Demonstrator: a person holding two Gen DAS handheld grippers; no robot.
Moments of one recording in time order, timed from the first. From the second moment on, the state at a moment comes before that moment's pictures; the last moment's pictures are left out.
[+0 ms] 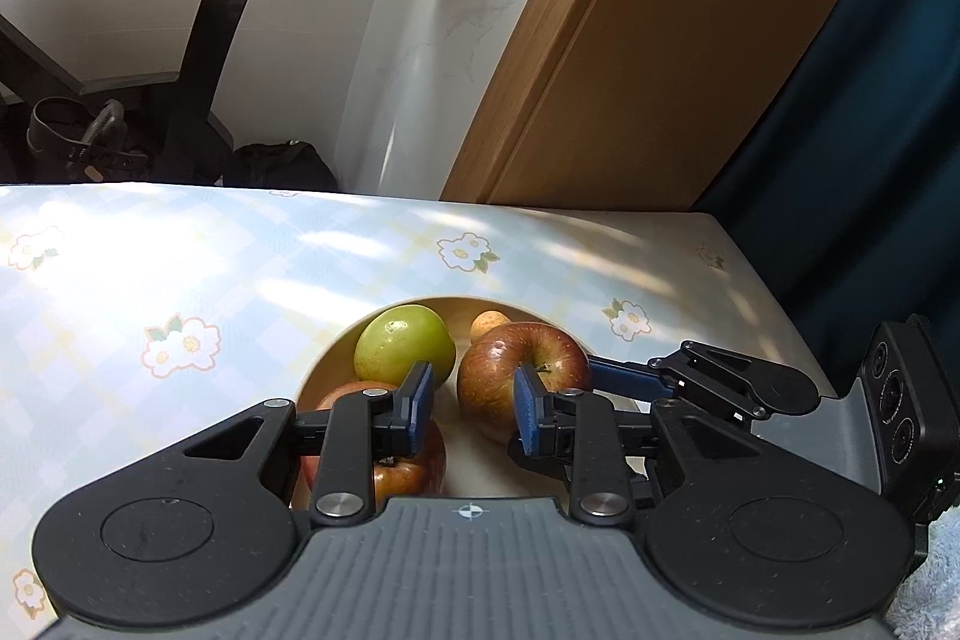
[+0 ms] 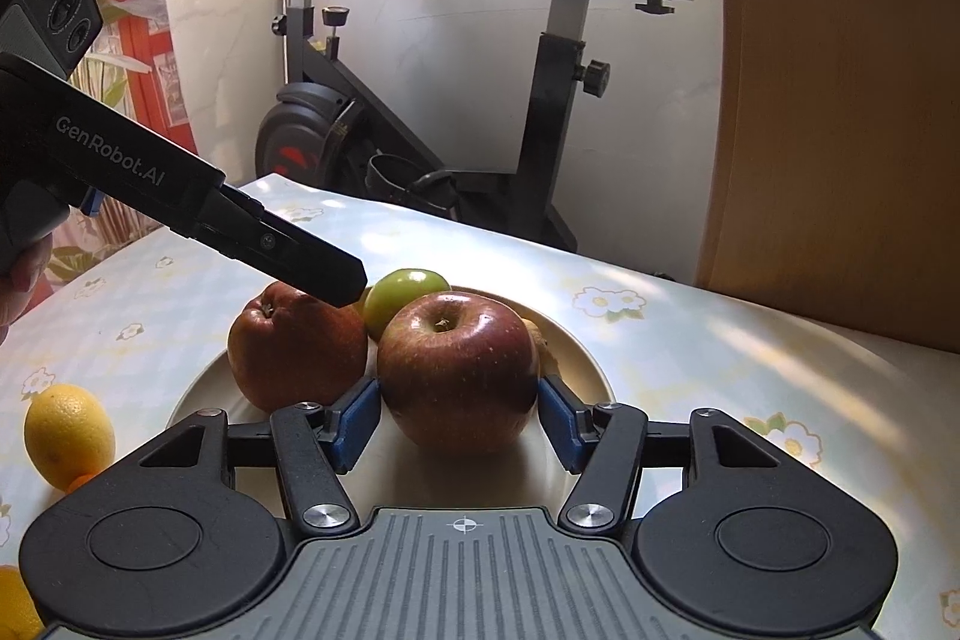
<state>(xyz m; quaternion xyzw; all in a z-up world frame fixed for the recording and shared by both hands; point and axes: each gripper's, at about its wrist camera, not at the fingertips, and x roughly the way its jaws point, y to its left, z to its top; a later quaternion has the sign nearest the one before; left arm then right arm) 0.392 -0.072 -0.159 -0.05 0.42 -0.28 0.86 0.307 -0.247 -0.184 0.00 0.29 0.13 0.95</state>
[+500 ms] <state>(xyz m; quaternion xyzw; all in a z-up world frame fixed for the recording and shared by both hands) 0.355 -0.057 -0.134 -0.02 0.40 -0.24 0.89 0.274 -0.236 -0.151 0.00 0.28 0.11 0.95</state>
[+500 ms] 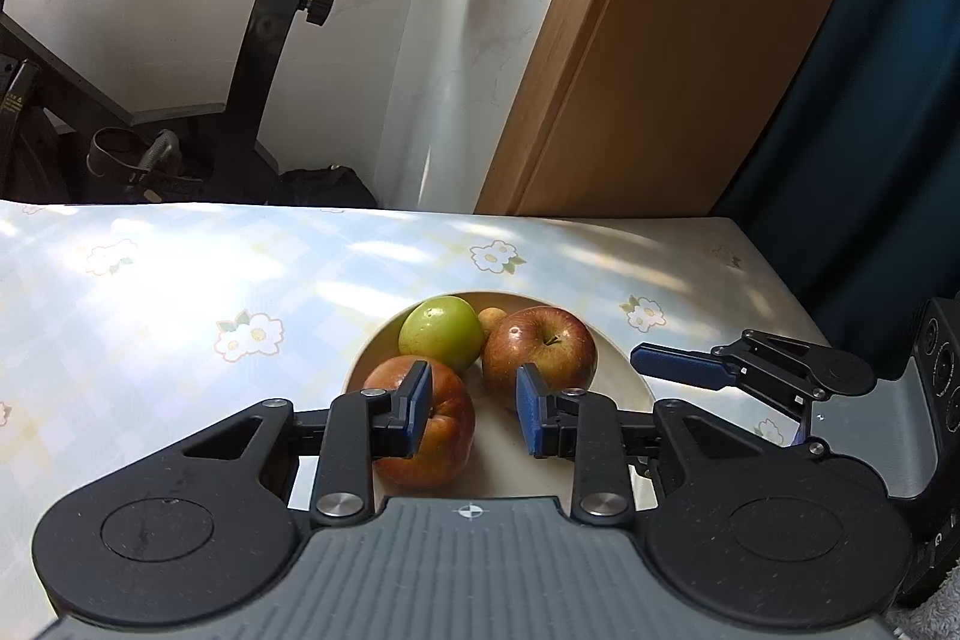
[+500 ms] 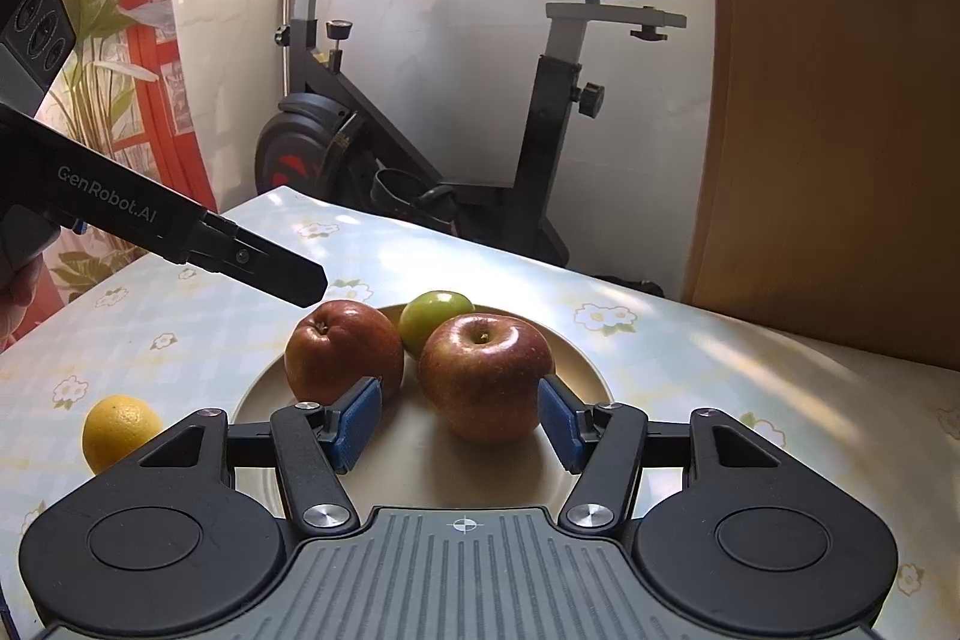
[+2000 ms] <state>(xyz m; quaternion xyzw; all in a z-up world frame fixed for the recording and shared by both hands) 0.182 0.019 -0.155 0.02 0.36 -0.13 0.92 0.107 -0.143 -0.157 0.06 0.31 0.03 0.95</state>
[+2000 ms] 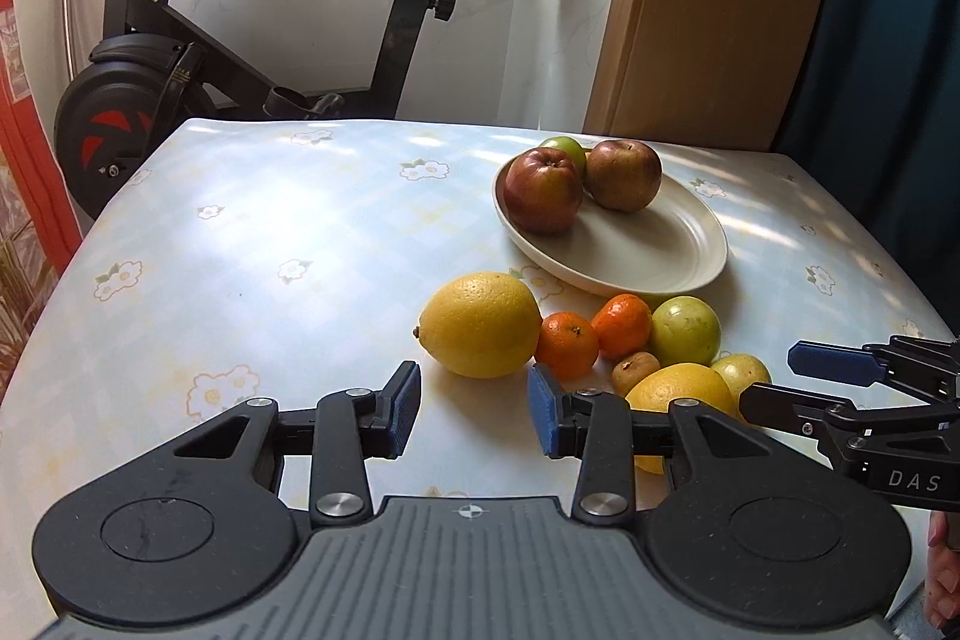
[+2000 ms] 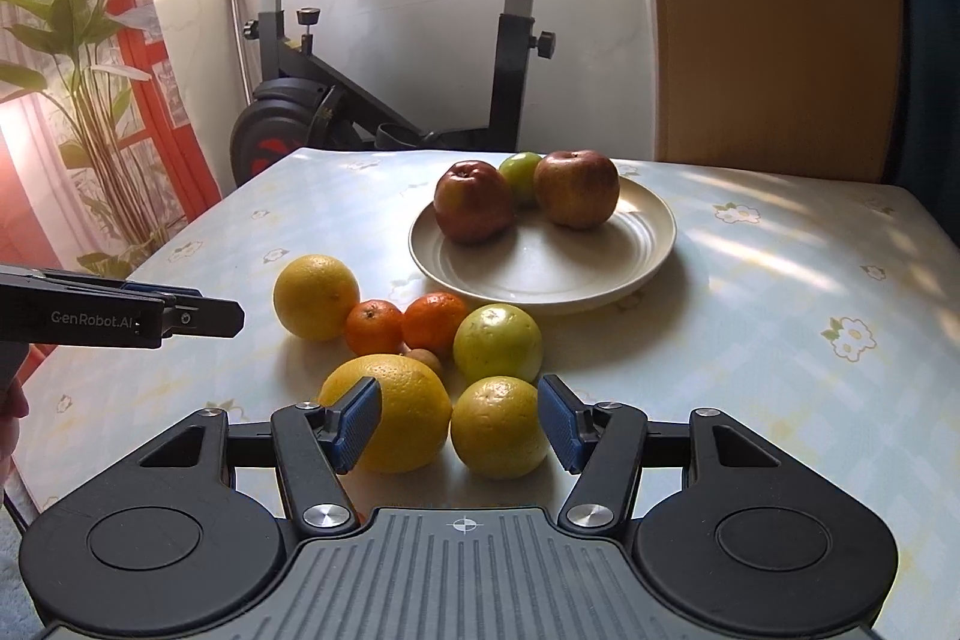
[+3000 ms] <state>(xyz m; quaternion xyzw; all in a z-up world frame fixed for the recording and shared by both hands) 0.158 0.019 -0.175 0.01 0.39 -0.12 0.91 0.084 -0.106 -0.182 0.05 0.38 0.12 0.91</state>
